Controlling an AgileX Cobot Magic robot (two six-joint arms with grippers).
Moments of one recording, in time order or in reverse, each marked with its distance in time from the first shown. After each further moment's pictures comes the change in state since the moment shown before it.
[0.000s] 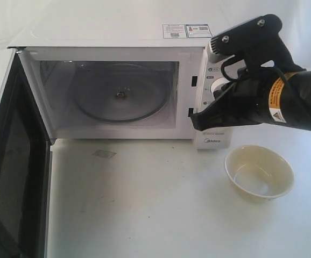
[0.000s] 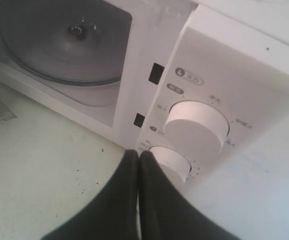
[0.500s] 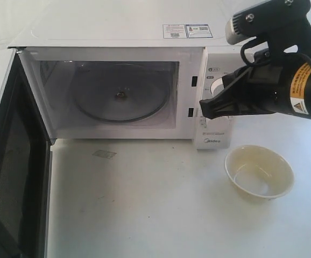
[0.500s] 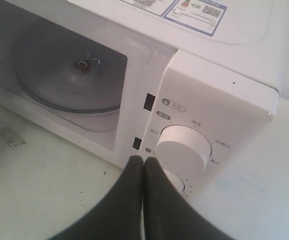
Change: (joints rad) left arm 0.000 0.308 -1.026 -0.002 1.139 0.153; right arm 0.000 -0.085 0.000 0.002 0.007 0.000
